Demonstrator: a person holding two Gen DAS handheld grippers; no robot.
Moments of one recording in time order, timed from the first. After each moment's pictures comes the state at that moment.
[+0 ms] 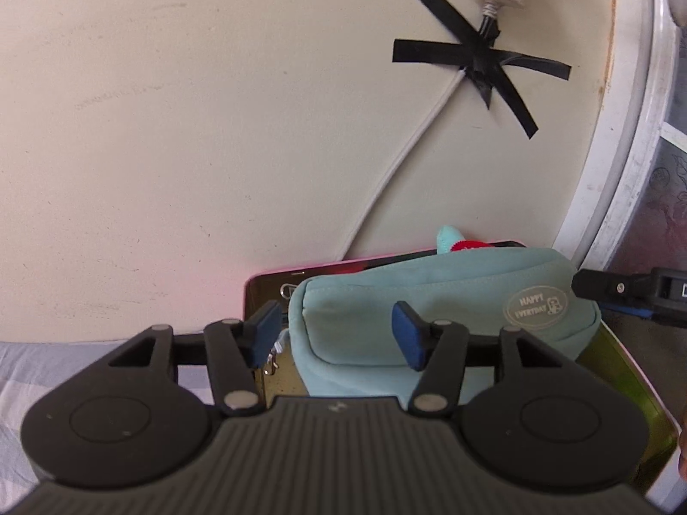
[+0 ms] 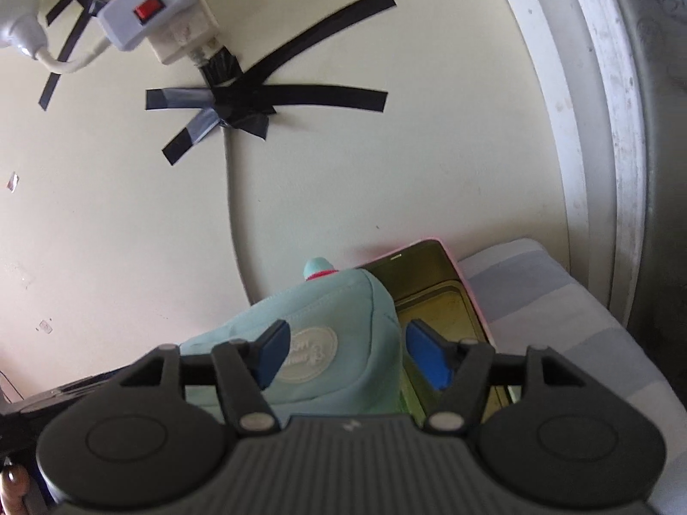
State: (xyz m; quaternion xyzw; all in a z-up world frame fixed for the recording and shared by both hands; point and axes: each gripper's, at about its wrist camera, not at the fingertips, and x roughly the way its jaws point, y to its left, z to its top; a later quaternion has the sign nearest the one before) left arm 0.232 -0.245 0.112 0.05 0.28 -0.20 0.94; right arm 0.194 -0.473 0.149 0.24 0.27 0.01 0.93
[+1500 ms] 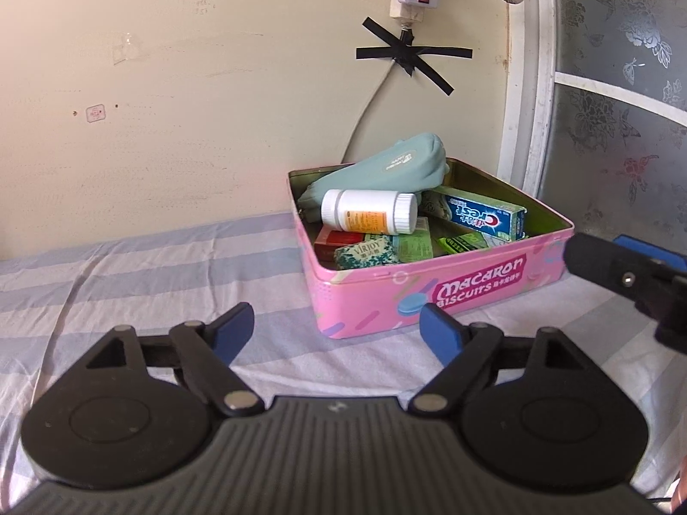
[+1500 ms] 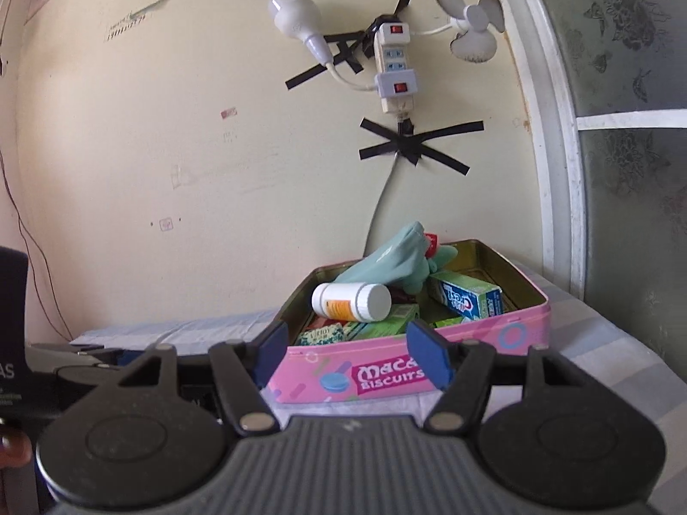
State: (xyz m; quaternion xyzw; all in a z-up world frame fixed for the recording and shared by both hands) left arm 0.000 -0.161 0.072 0.07 0.24 -0.18 0.95; right arm -0.095 -0.288 0.139 0.12 0.12 0.00 0.99
